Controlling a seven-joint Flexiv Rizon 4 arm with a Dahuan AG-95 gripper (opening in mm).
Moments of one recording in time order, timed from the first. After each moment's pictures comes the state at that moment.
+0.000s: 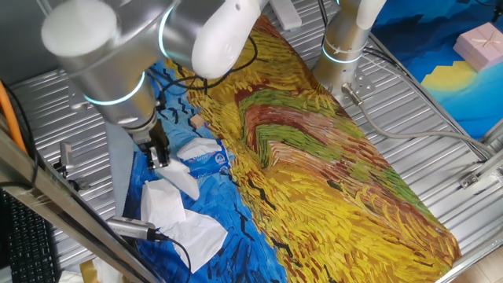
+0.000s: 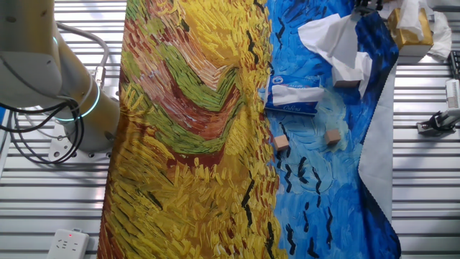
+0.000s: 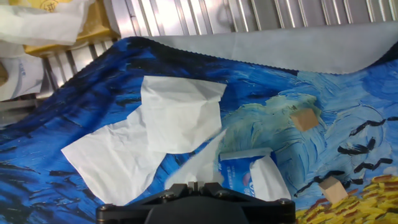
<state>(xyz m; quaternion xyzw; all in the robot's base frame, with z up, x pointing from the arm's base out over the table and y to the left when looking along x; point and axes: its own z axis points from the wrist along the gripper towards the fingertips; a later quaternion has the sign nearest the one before) 0.629 0.156 0.240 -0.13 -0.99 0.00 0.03</state>
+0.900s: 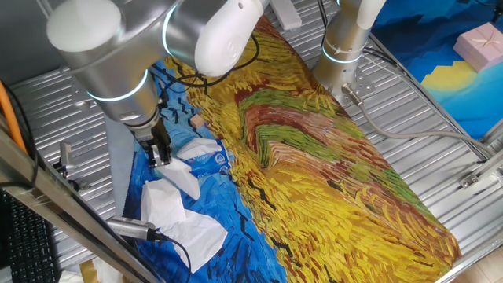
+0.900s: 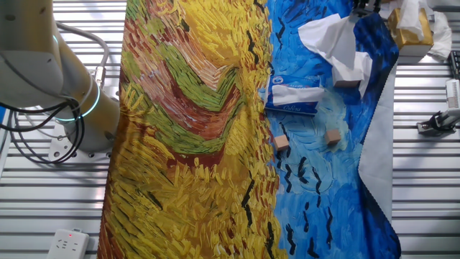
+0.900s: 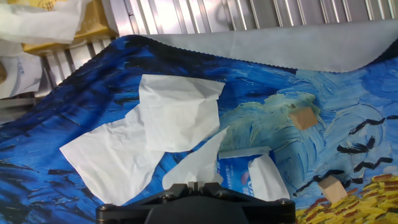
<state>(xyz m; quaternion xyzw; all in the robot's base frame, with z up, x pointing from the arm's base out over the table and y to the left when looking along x) 0.630 0.155 0.238 -0.12 -0.99 0.00 0.03</state>
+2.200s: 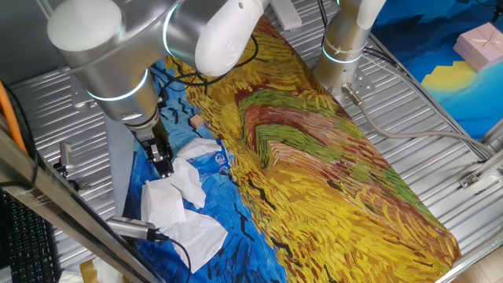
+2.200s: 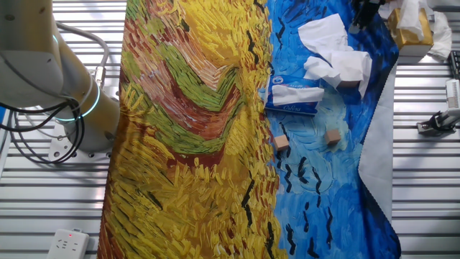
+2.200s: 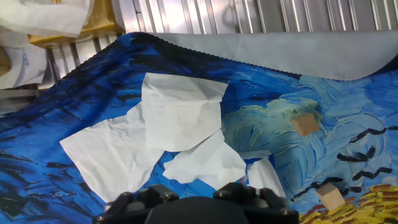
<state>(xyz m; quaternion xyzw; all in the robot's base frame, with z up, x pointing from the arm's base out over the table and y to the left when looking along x) 0.630 0.155 0.237 -0.10 -0.99 0.00 0.03</state>
